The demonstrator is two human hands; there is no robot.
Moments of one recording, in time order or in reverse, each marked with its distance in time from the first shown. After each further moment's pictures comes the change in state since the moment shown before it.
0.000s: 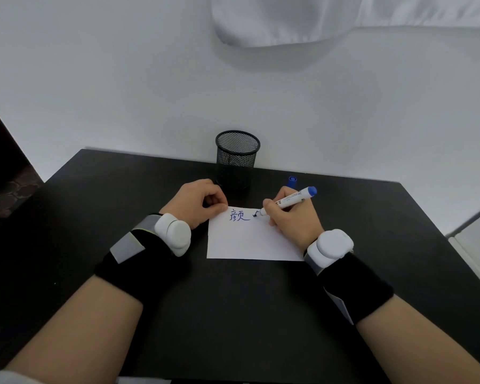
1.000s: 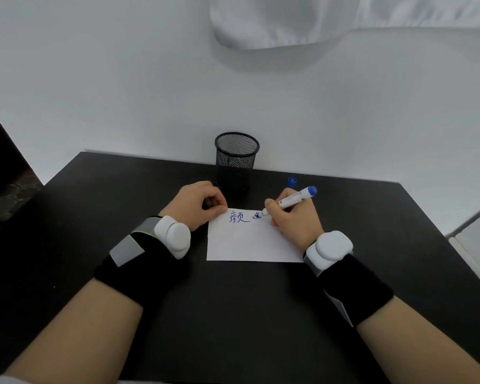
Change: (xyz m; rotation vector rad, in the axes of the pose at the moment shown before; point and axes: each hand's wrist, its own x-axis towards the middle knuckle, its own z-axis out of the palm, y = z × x) left_hand 0.000 -0.002 0.001 -0.026 0.008 0.006; right_hand 0.000 -0.002 0.000 0.003 0.044 0.047
